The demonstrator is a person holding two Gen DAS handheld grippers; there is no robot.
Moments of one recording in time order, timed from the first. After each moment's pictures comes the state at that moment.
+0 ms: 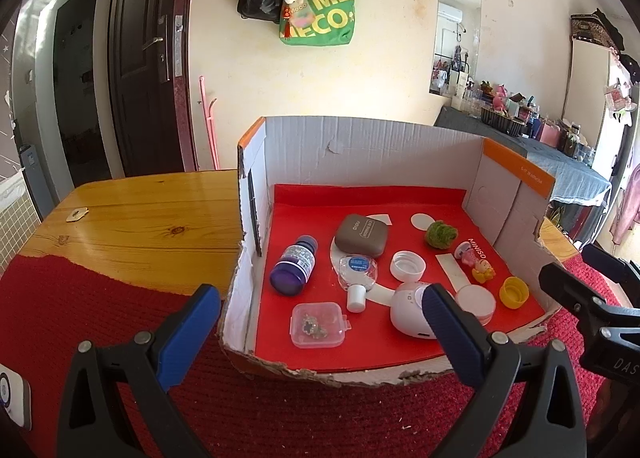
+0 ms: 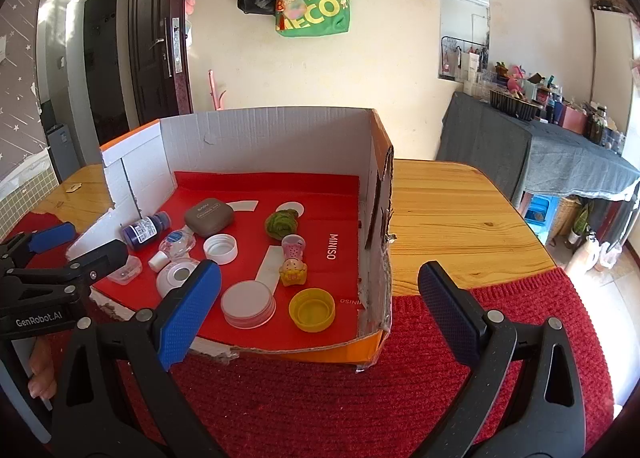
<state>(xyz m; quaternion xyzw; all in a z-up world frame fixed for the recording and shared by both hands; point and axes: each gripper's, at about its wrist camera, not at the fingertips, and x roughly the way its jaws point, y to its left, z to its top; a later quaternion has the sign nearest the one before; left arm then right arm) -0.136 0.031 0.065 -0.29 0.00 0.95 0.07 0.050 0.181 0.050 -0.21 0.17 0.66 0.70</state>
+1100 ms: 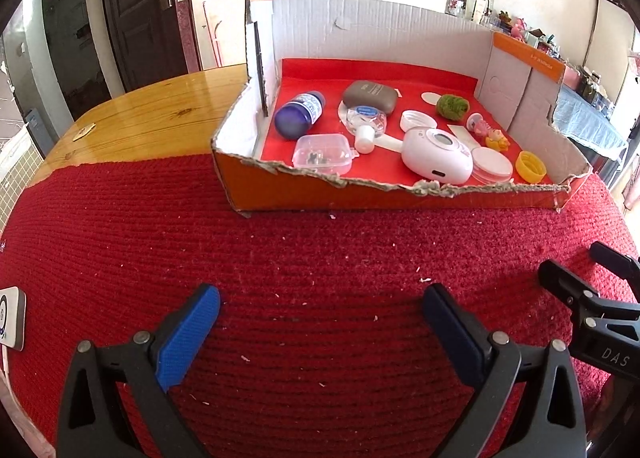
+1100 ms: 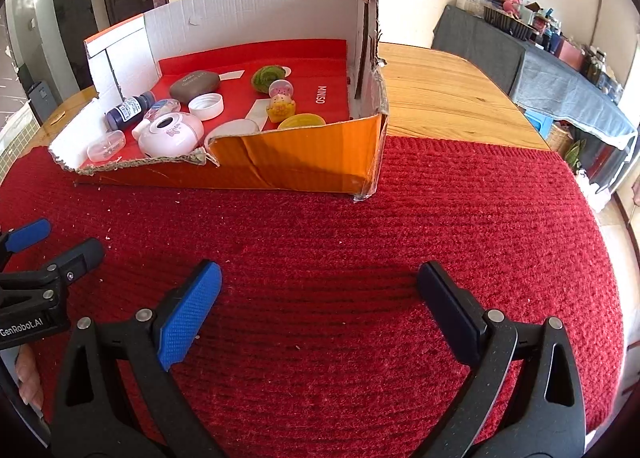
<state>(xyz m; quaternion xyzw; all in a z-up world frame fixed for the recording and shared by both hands) -0.102 0.033 0.010 -0.44 0.02 0.90 0.05 0.050 0.151 -0.004 -0.32 0.29 0.60 0.68</state>
